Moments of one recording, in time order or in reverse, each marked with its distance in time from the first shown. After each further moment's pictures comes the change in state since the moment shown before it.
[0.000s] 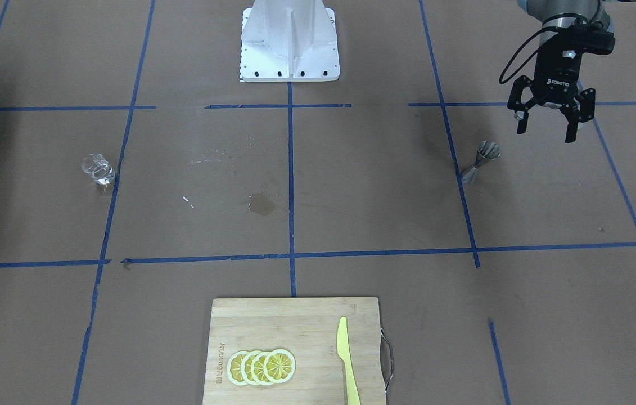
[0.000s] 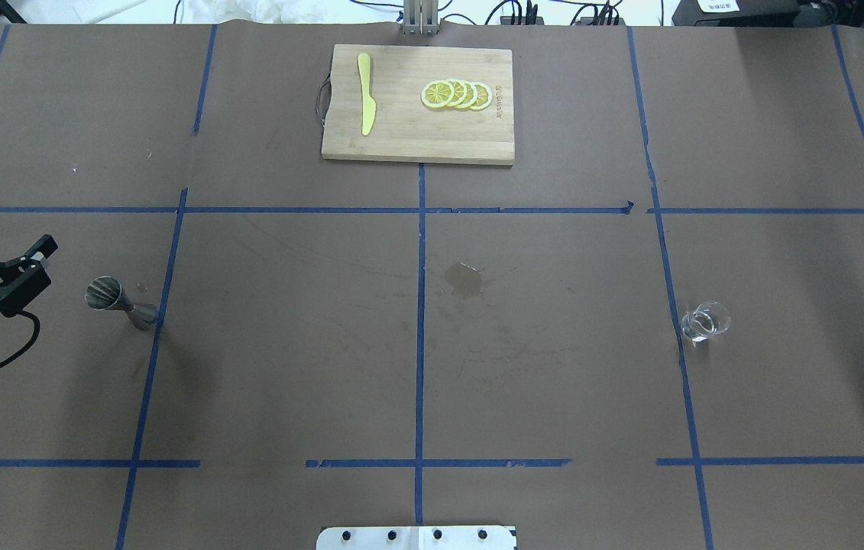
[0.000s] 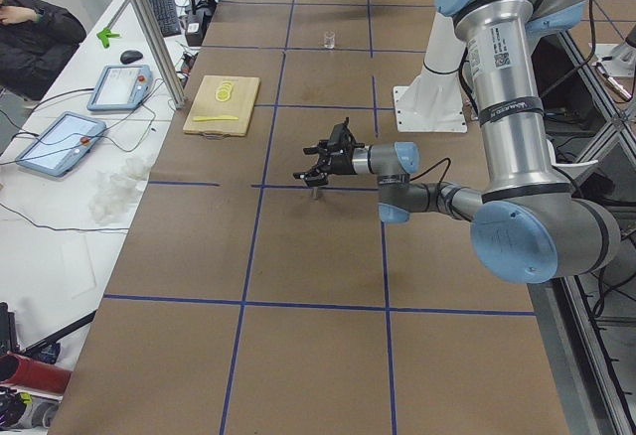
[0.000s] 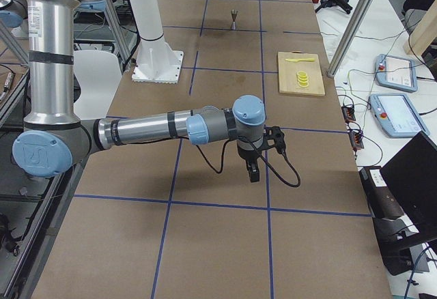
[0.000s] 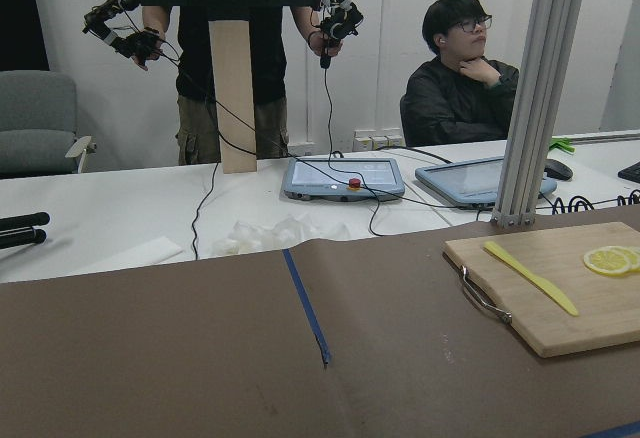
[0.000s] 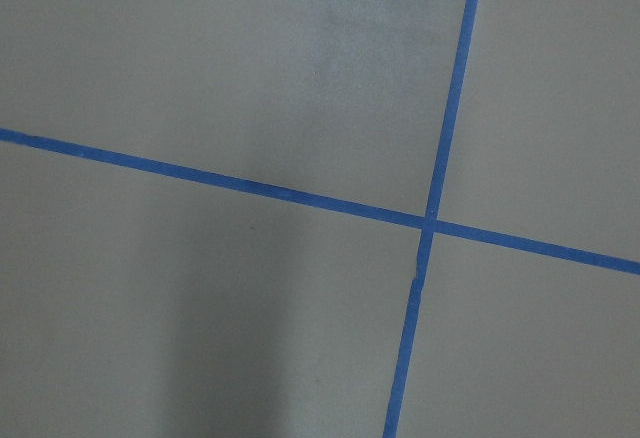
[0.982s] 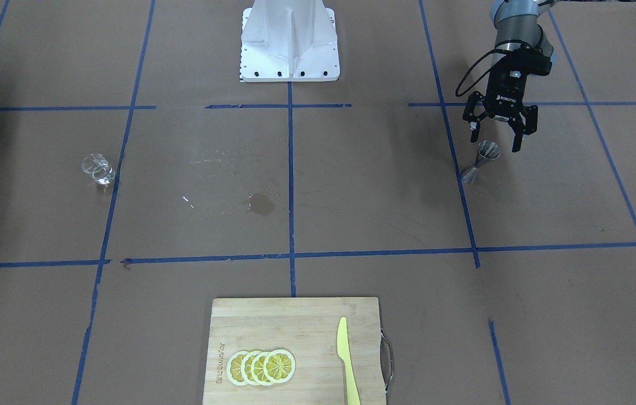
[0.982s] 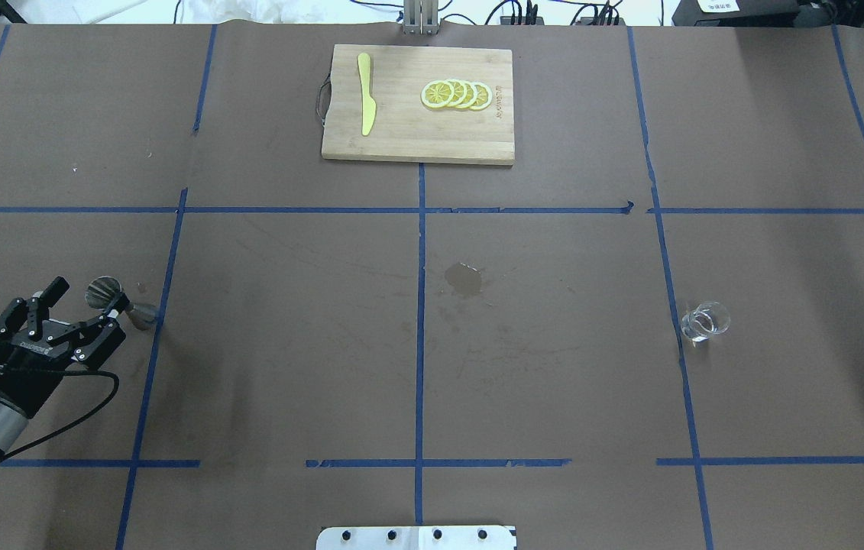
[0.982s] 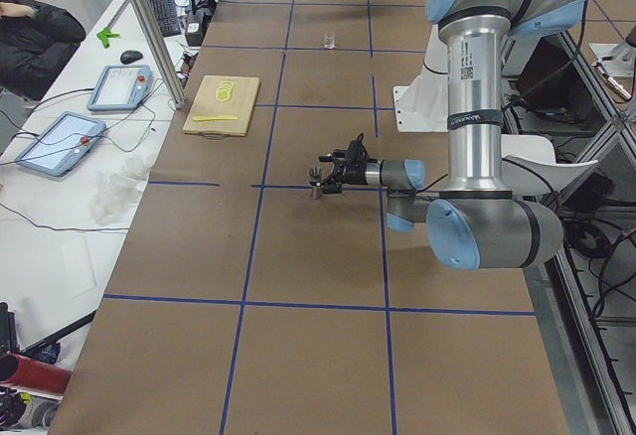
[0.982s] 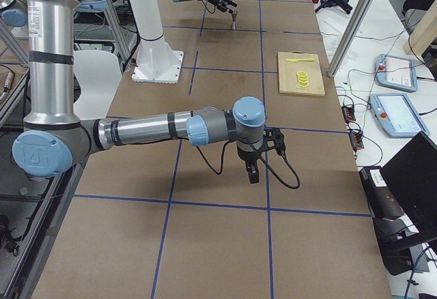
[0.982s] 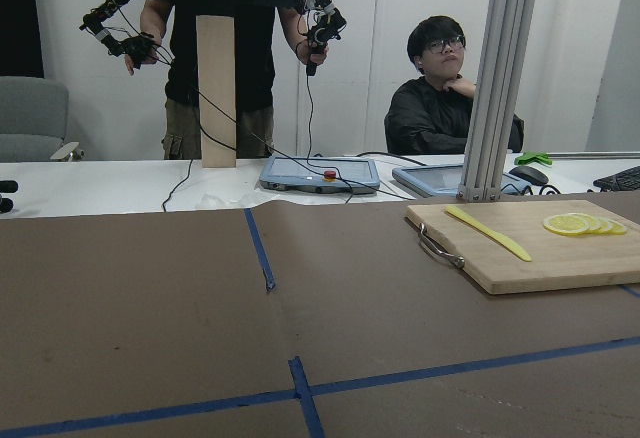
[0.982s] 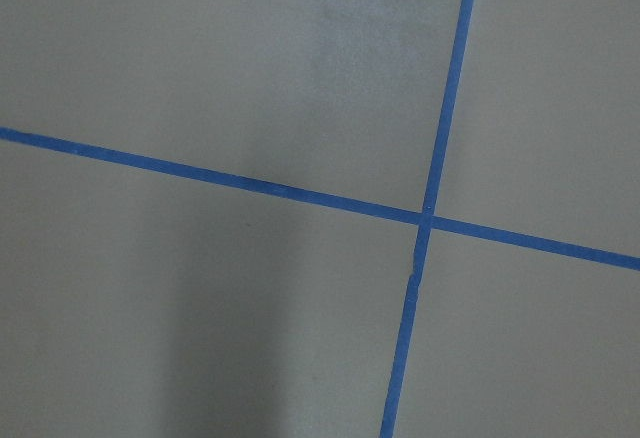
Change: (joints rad) left arm 0.193 -0.170 0.239 -0.150 0.209 -0.002; right arm 0.000 0.000 -0.007 0.000 -0.001 -0.001
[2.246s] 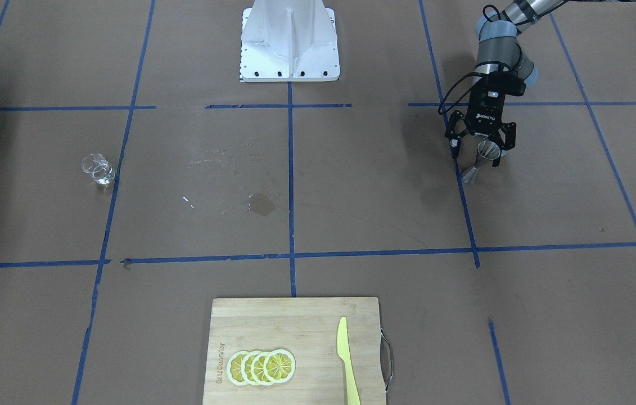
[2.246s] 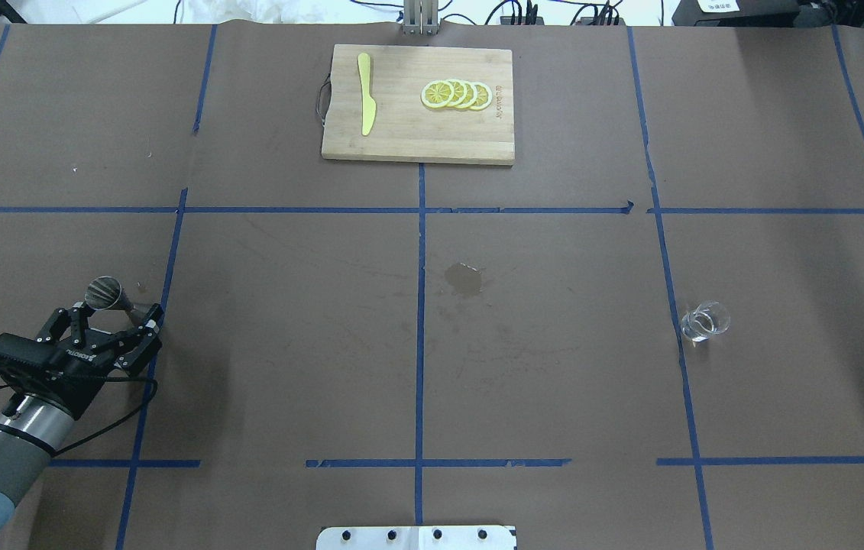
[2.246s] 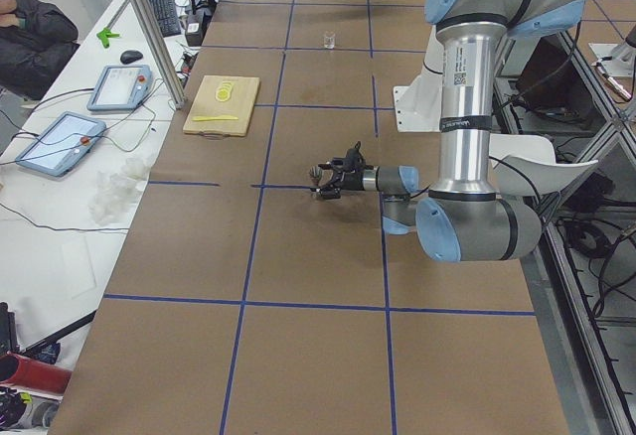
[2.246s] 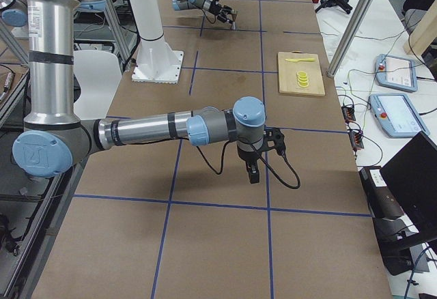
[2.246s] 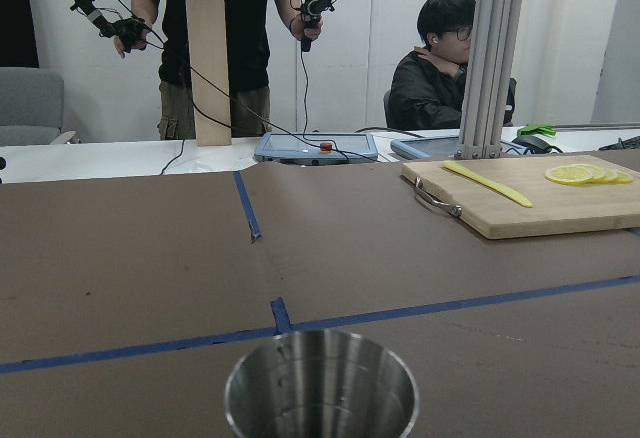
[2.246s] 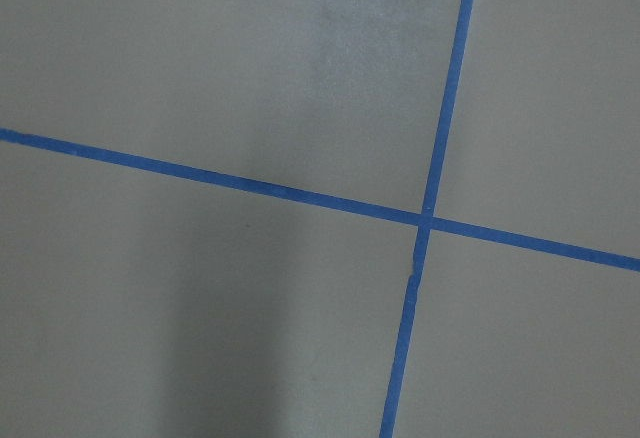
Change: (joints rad) left arm 0.009 -0.108 0.152 -0.004 0.002 0.005; right arm 0.000 0.001 -0.001 0.001 -0.001 0.001
